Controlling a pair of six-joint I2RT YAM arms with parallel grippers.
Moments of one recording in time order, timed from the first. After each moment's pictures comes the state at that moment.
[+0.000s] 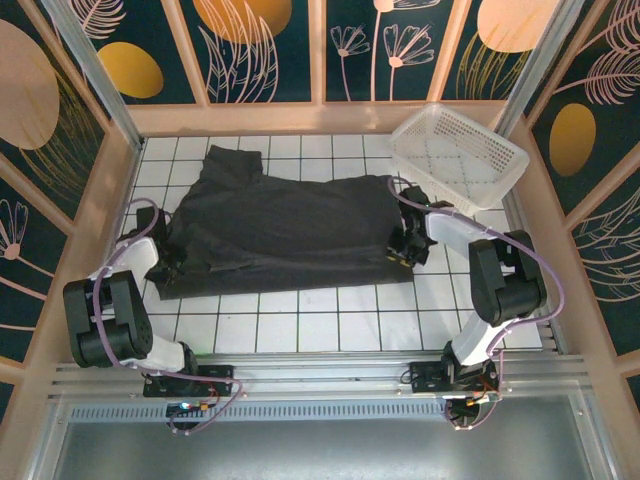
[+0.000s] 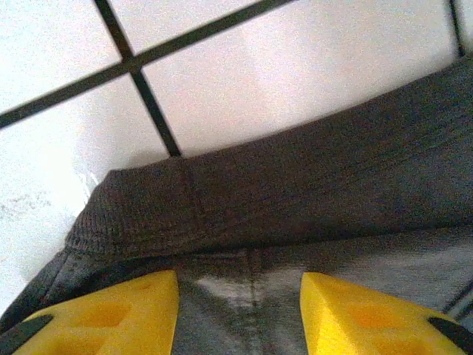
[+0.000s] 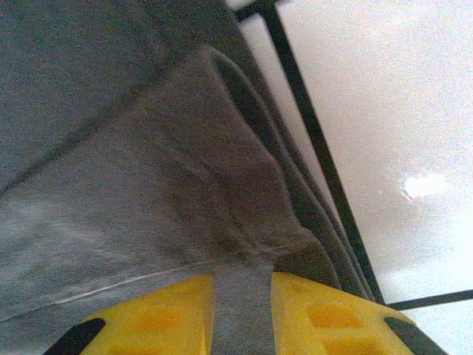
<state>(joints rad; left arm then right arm) 0.20 1.46 0.82 -0.63 -0.10 -0.98 0.31 1.68 1.04 -0.72 -0.12 0.67</state>
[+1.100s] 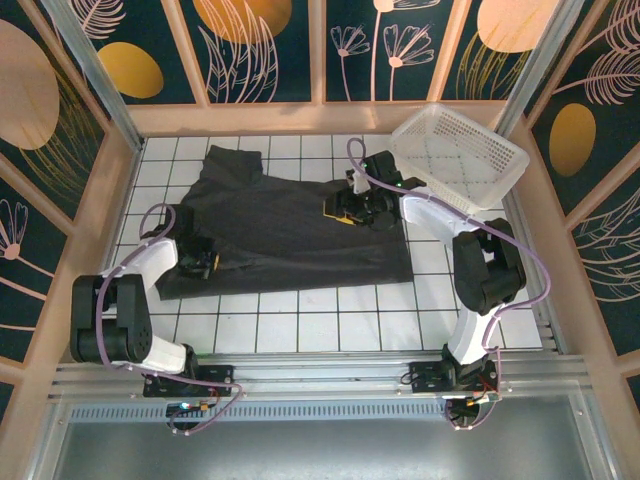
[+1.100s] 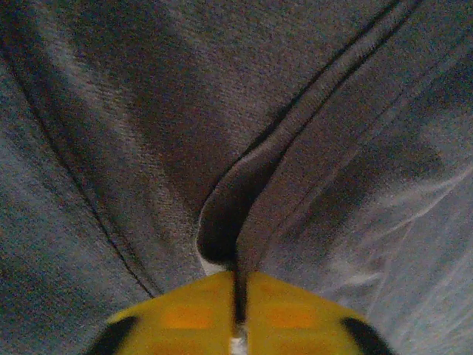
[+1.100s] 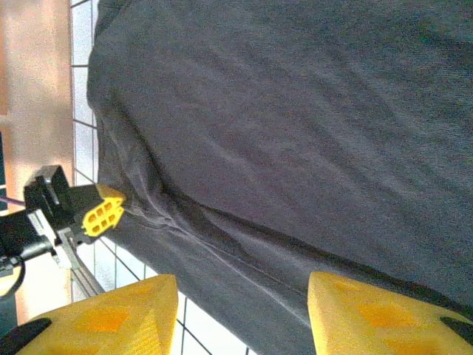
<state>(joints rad) 0.01 1.48 0.78 -0.53 0.20 -1.38 0.45 1.80 1.31 -0.43 -0.60 0.57</state>
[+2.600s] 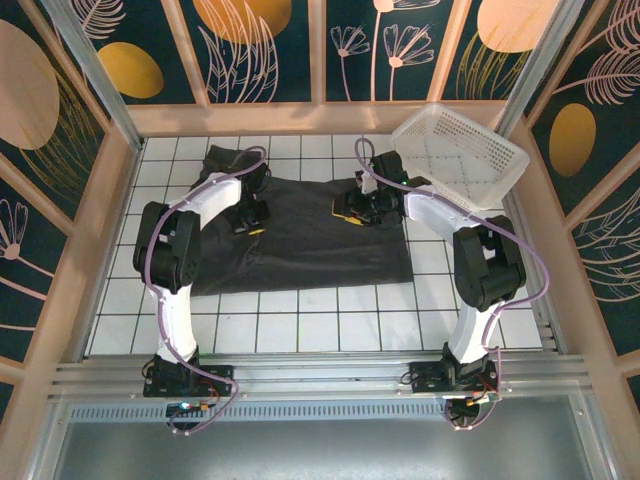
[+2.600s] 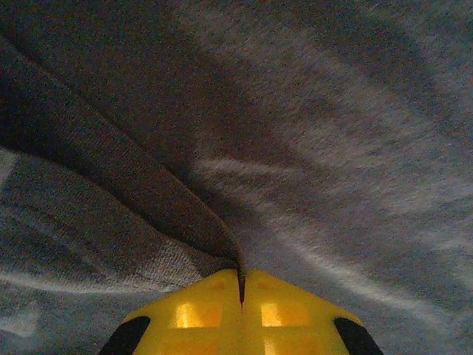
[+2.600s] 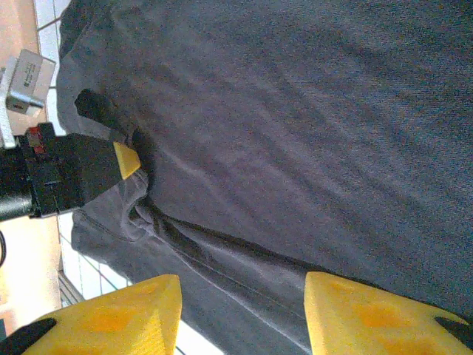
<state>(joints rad) -0.32 2.05 1.54 -0.92 0.03 -0.65 0.41 1.82 1.31 -0.46 -0.58 0.57</state>
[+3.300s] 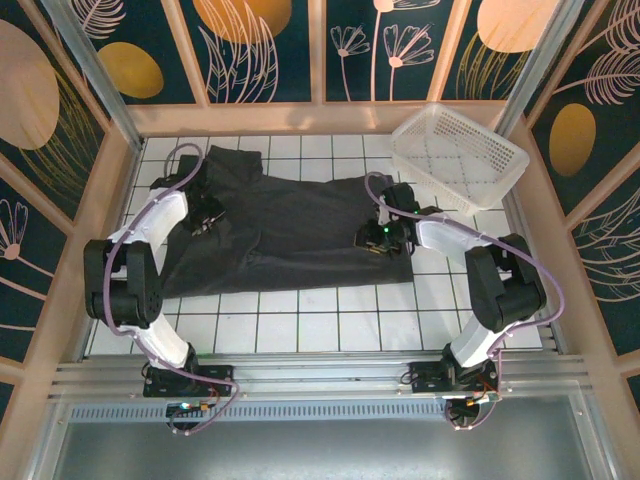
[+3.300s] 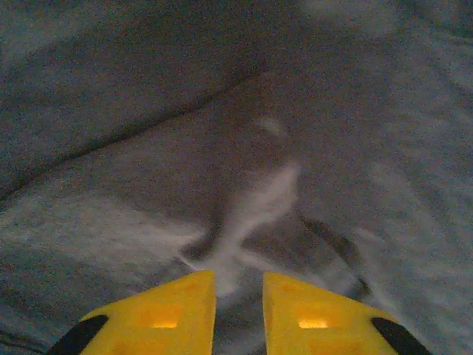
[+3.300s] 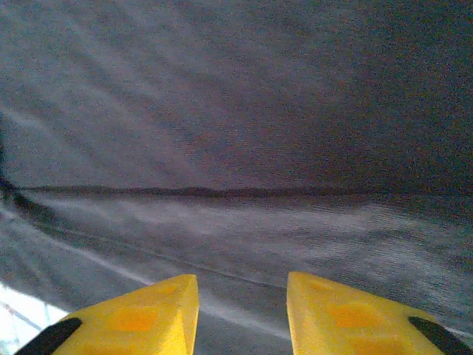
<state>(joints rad) -0.06 1.71 1.23 -0.77 0.01 -0.77 0.40 1.66 0.97 -0.42 -0.37 0.54</state>
